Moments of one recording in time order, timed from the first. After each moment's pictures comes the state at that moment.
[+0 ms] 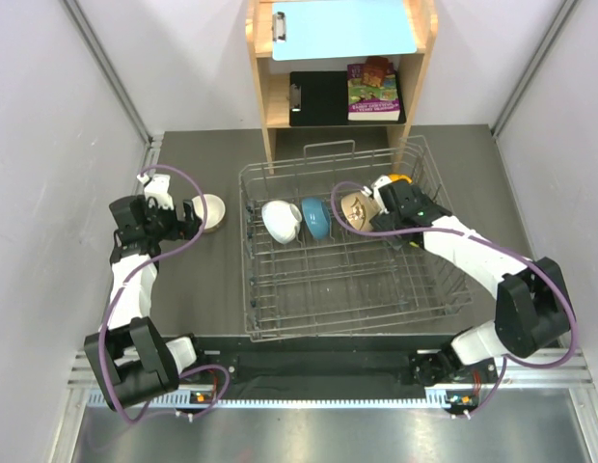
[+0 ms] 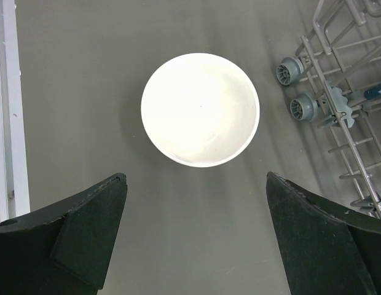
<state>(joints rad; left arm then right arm) 0.34 1.15 0.74 -0.12 0.49 0.21 0.50 1.44 0.98 -0.51 0.51 -0.37</state>
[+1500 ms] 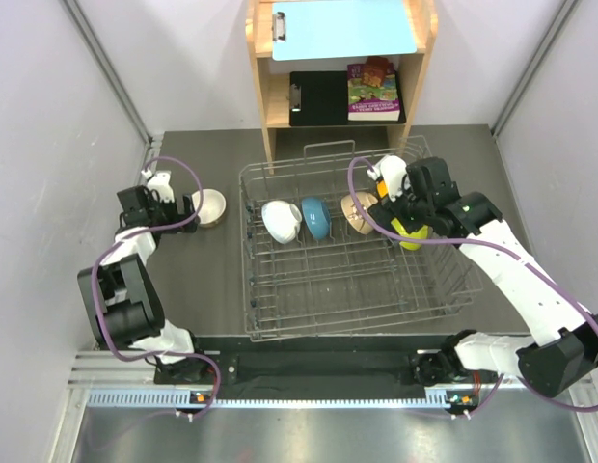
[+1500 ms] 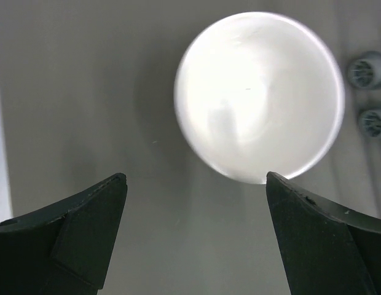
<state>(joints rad) 0.35 1.51 0.85 -0.04 0.40 0.20 0.50 1.21 1.26 -0.85 0.07 -0.33</state>
